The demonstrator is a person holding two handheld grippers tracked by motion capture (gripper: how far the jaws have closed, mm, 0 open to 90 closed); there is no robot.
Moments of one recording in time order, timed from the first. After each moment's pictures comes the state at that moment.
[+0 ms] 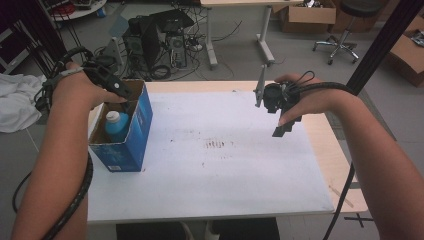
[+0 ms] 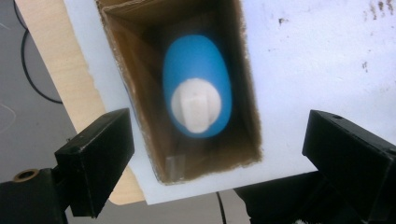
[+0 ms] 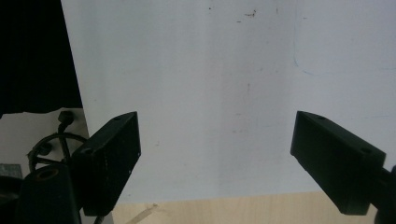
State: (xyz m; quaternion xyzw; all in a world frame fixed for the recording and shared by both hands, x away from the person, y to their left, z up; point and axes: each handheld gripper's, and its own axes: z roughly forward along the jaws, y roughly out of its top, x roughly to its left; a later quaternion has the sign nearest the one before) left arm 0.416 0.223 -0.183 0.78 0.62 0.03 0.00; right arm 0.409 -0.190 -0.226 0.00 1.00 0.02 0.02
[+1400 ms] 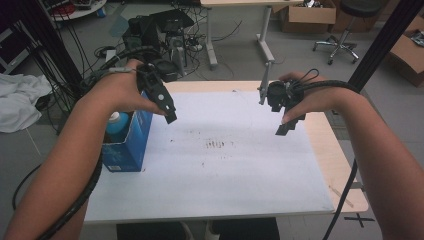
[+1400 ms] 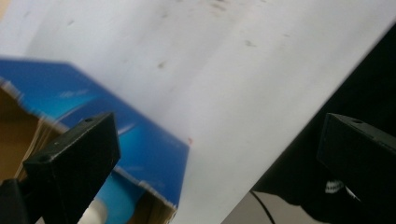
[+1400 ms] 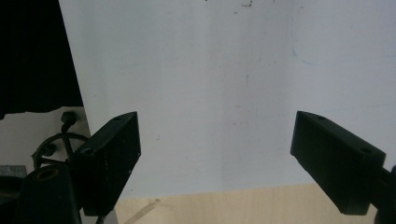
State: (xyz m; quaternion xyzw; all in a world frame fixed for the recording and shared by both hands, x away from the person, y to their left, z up) left arm 0.393 0.103 -0.174 0.95 0.30 0.01 0.05; right arm 0.413 -0.199 -0.223 0.02 1.00 0.02 0.02
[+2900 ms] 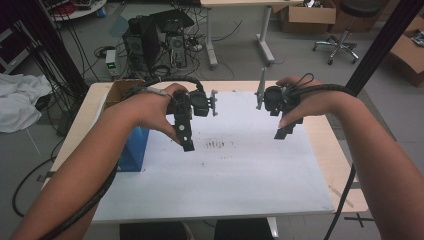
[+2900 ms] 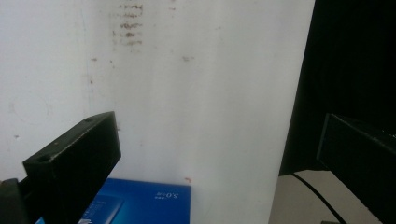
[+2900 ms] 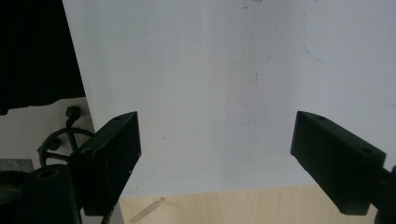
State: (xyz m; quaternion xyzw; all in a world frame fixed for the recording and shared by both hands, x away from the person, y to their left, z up) left arm 0.368 0.044 -0.219 1.00 0.07 -0.01 0.03; right arm 0.409 -0.192 -0.233 0.02 1.00 0.01 0.01
